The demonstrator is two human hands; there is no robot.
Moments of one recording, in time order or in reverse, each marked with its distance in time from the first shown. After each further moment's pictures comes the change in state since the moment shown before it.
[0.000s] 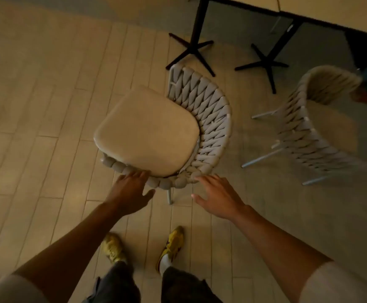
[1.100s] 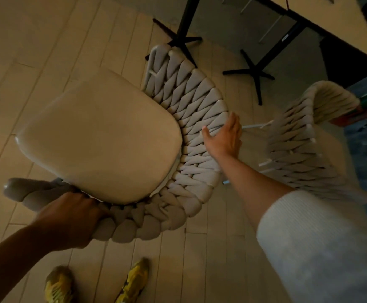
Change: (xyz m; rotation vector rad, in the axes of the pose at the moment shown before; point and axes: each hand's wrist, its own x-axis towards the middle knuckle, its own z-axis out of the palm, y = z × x) left_hand 0.136 -0.069 0.086 0.298 -0.238 0.334; right_hand 0.269 0.161 -0.001 0.189 0.542 0.623
